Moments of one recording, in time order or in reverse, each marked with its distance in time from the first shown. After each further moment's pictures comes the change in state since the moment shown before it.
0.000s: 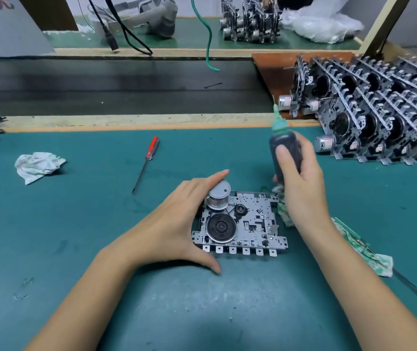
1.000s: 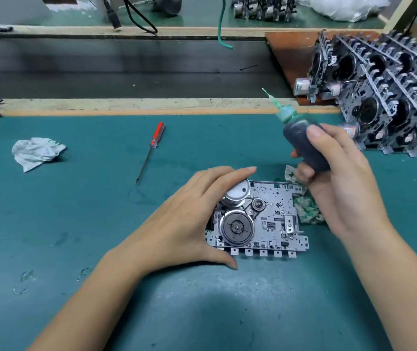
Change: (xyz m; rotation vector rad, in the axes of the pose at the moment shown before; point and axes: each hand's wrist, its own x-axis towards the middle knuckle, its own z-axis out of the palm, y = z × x) left_hand -0.002 0.006 0.004 0.074 0.059 0.085; right_hand 0.001 -0.017 -0.014 0.518 -0.092 0.235
